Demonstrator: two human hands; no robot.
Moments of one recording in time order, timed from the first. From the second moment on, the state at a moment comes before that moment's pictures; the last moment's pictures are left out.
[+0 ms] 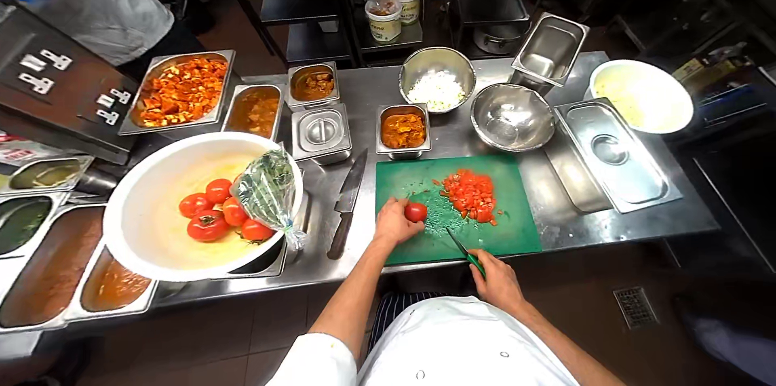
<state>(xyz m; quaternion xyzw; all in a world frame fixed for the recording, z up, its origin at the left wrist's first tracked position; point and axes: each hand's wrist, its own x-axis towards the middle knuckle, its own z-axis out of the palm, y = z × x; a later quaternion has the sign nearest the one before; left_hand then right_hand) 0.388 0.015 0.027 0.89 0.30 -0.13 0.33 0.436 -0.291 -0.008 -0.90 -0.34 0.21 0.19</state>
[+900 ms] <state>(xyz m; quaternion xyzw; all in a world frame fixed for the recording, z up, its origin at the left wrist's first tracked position) 0.370 -0.023 0.022 0.91 0.28 -0.01 0.30 0.433 -0.188 0.009 -0.87 -0.21 0.28 0.36</state>
